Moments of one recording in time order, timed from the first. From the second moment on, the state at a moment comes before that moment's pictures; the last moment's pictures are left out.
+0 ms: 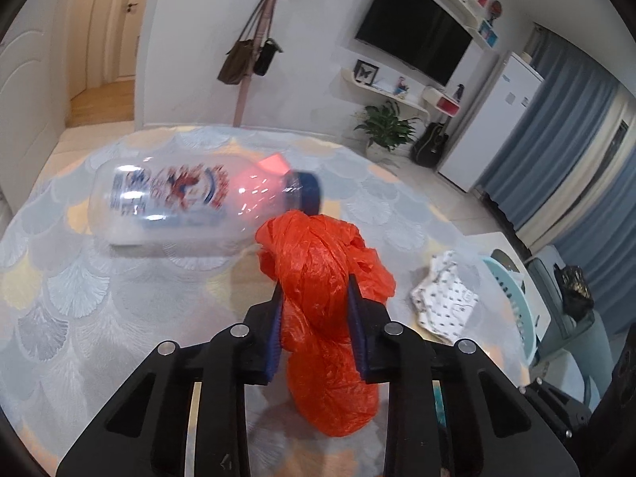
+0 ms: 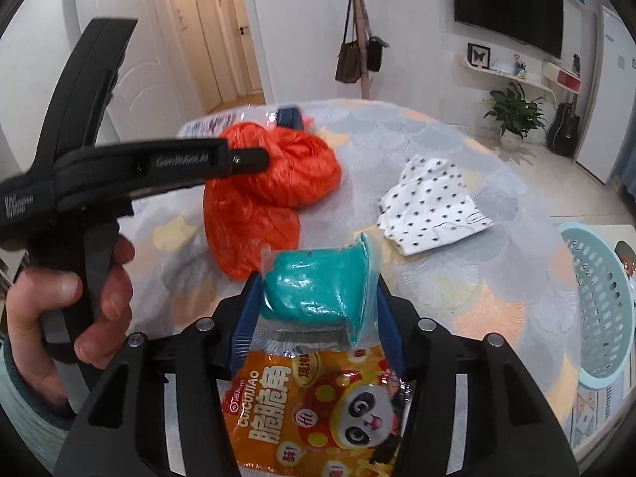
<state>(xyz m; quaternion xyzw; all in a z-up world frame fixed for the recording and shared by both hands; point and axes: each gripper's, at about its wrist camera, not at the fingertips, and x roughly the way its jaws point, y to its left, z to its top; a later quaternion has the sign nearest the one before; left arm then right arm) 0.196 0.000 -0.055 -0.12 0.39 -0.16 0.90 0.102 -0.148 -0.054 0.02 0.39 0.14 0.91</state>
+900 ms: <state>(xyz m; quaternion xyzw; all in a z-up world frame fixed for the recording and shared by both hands) 0.192 -0.170 0.023 -0.03 0.33 -0.31 0.89 0.103 -0.356 0.010 0.11 0.28 -0.05 0.95</state>
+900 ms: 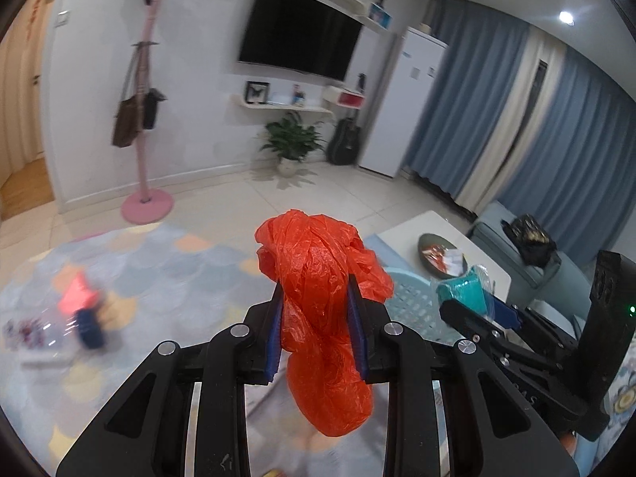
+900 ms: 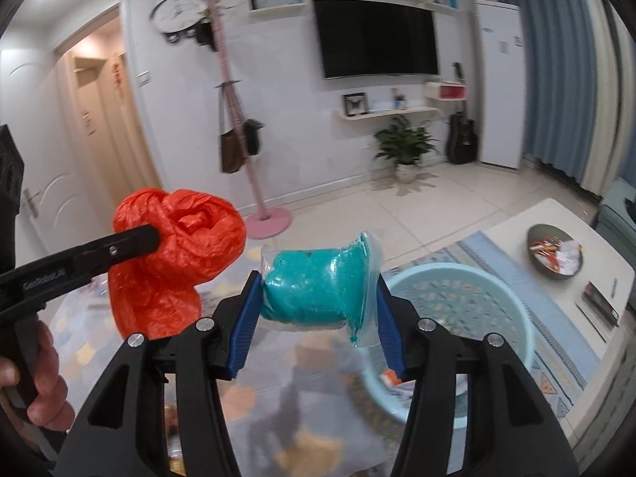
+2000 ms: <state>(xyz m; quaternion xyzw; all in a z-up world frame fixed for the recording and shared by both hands) 0.214 -0.320 -0.035 0.05 0.40 -0.38 0.83 0.122 -0.494 -0.081 0.20 0.37 -0.19 0.89</state>
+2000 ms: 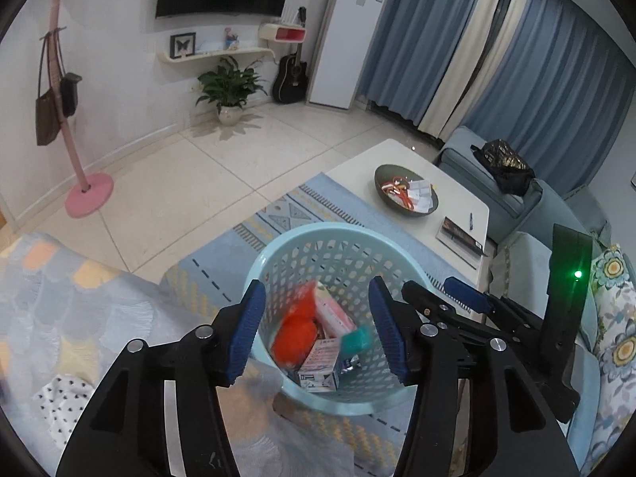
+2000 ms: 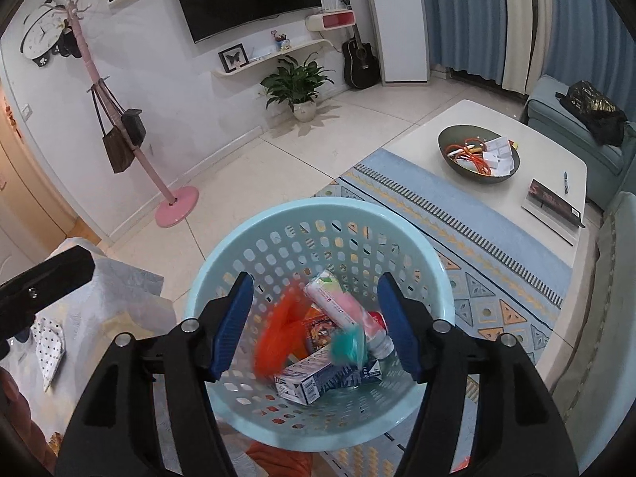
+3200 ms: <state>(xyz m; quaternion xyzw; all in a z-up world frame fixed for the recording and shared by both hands) 0.264 0.035 0.010 -0.02 0.37 -0.15 0.91 0.066 -0.201 -0.020 0.05 0.36 0.09 0.93</state>
